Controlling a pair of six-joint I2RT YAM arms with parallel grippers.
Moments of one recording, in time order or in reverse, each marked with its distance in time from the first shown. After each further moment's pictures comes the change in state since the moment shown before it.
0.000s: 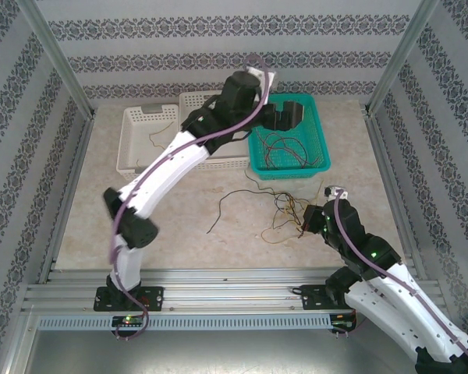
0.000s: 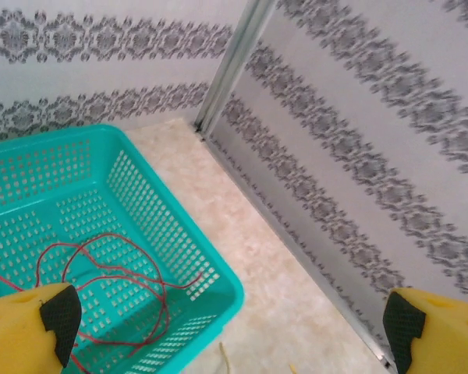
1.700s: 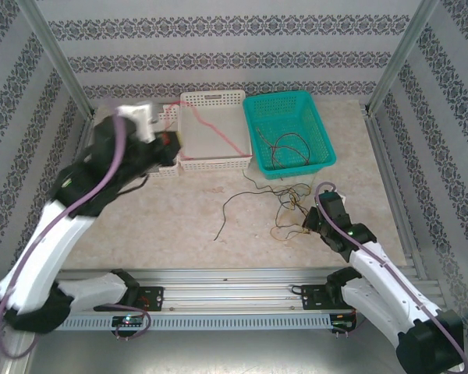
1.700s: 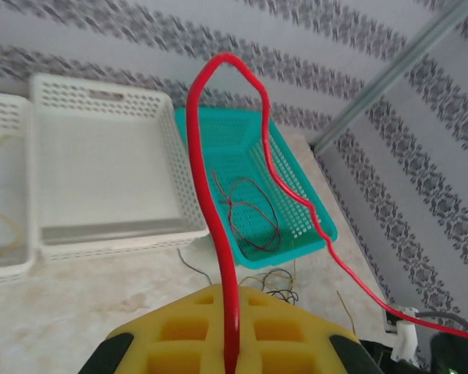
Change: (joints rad) left arm 0.180 -0.689 -0.502 -0.271 -0.150 -0.126; right arm -0.219 0.241 -0.153 0.138 -0.039 0.002
